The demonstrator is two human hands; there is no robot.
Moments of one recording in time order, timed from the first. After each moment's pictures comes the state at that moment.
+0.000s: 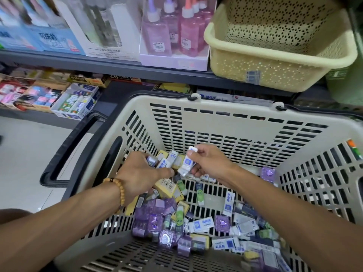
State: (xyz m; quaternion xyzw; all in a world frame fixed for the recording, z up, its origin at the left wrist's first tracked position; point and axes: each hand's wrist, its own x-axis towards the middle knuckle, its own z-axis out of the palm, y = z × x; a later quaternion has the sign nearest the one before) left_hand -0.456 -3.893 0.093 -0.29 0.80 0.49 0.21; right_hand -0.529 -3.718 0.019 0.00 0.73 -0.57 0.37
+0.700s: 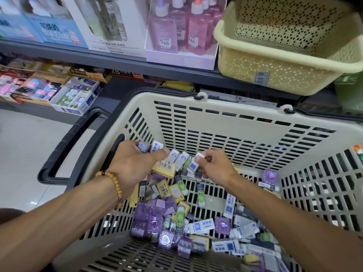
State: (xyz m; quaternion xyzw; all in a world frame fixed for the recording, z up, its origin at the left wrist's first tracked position) left_hand -0.463 -3.903 0.097 -0.34 0.75 0.56 0.09; right_hand -0.524 -3.716 0.002 0.01 0.83 -0.49 0.25
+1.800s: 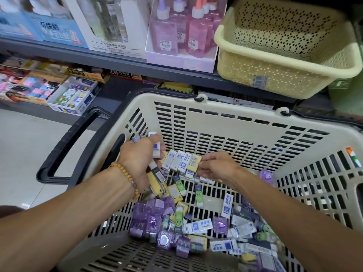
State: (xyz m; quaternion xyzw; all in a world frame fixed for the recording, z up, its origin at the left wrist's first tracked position) left_hand -0.481 -3.891 0.095 -0.44 0.55 0.70 0.04; right_hand -0.537 -3.703 0.007 0.14 0.74 -0.53 0.38
